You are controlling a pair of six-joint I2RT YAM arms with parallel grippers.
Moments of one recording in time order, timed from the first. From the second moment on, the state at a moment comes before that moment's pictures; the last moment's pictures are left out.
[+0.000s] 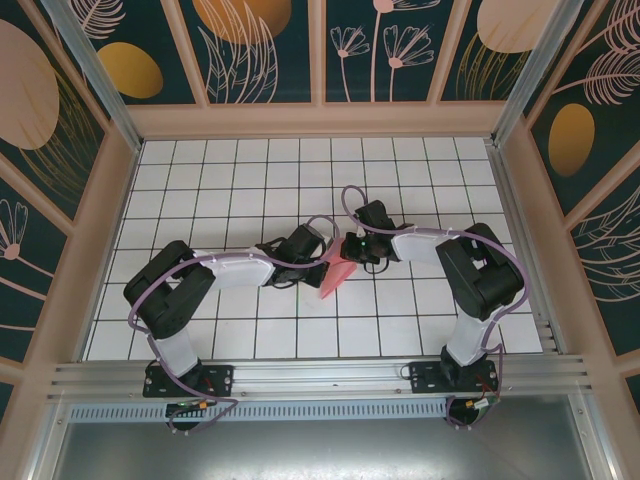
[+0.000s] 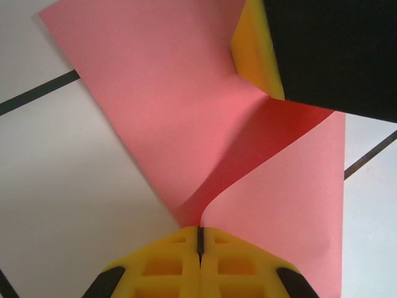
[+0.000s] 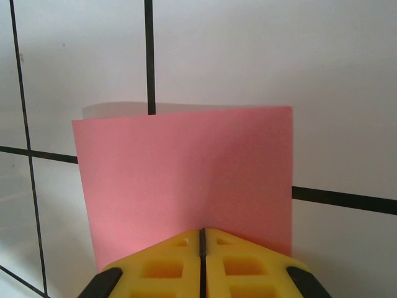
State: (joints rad) left arm -0.82 1.77 0.91 -0.12 0.09 -0.39; right arm 0.56 1.79 0.90 -0.13 -0.26 0.65
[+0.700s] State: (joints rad) left arm -0.82 1.80 0.91 -0.11 0.13 -0.38; right arm 0.56 1.79 0.90 -0.13 -0.26 0.65
